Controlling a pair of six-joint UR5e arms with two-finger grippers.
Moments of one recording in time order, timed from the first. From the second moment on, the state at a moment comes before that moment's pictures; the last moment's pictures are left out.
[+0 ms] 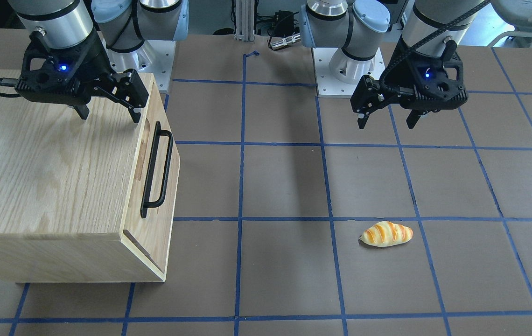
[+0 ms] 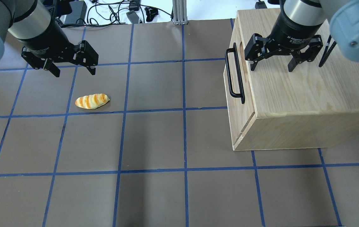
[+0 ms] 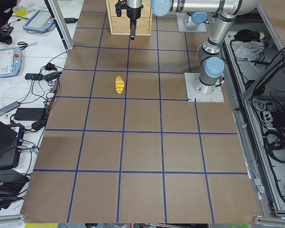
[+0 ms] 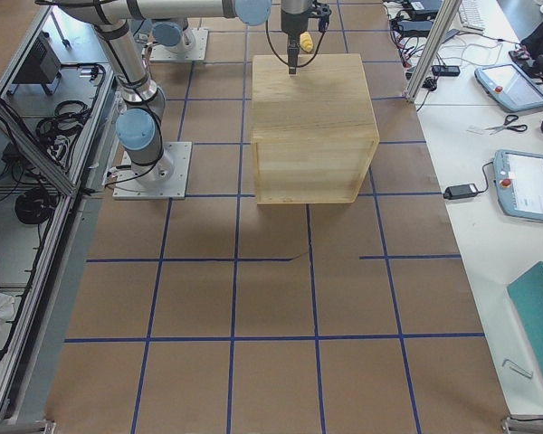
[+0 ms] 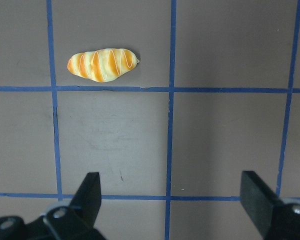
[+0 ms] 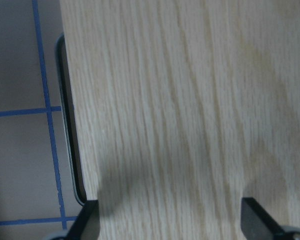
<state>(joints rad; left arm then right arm) -1.53 -1.54 -1.60 -1.50 1.58 0.01 1.59 -1.58 1.57 -1.59 -1.55 0.10</state>
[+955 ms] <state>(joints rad) -1.53 -1.55 -1.59 -1.46 1.58 -0.01 1.59 -1.58 1.57 -1.59 -1.55 0.10</state>
